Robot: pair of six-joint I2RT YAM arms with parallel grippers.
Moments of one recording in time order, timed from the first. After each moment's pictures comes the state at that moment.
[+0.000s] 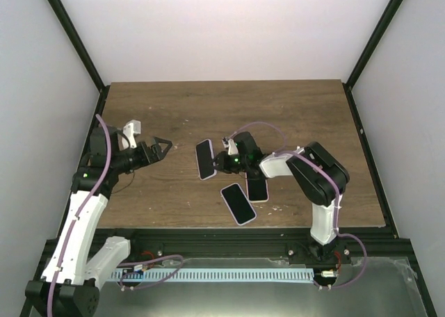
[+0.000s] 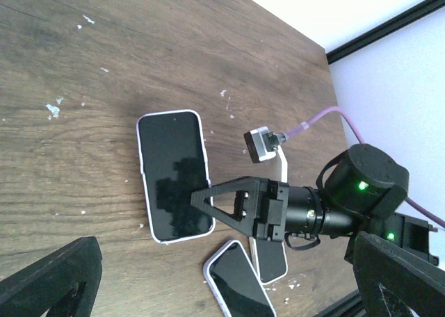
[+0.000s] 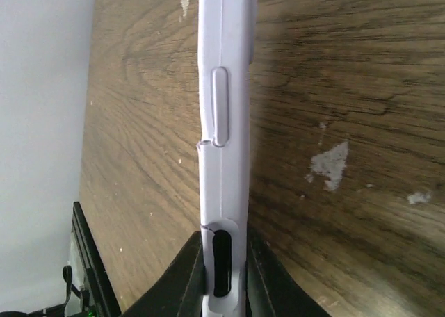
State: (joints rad) left arm -0.10 0.86 0.92 -0.68 0.52 -0.53; right arm 0.66 1.90 0.91 0.36 -0.55 0.83
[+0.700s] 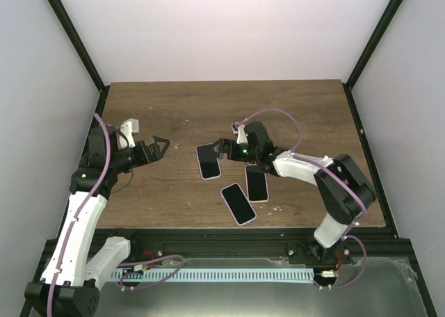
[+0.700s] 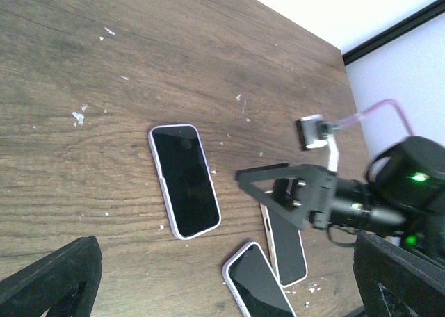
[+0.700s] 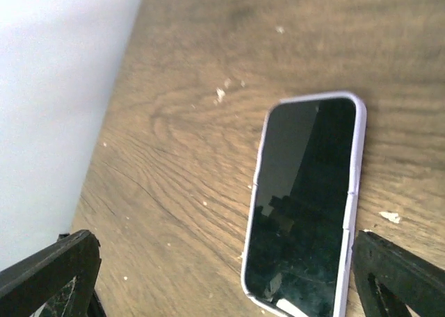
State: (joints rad) left arm -0.10 0.85 0.93 -0.70 0.46 -0.49; right arm 0.63 1.71 0.90 0.25 -0.43 0.72
